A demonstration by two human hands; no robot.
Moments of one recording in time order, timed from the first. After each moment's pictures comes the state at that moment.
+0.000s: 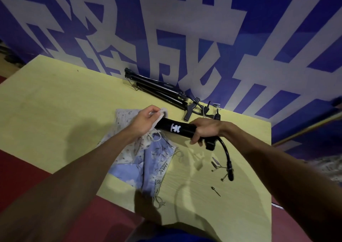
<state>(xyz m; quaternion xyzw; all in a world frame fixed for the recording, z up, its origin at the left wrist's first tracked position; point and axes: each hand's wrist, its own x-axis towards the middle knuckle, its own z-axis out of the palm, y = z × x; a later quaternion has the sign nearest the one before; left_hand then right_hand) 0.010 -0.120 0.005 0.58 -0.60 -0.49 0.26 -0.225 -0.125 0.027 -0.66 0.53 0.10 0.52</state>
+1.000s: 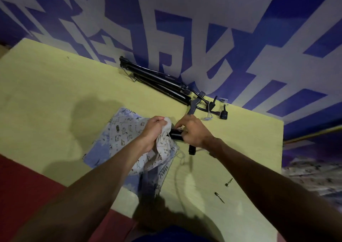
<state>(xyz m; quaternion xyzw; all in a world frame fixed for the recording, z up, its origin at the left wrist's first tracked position) -0.031 -0.141 -0.046 0.68 -0.32 -0.59 0.29 -0.191 -0.144 -0.054 -0.76 0.55 -0.05 0.34</state>
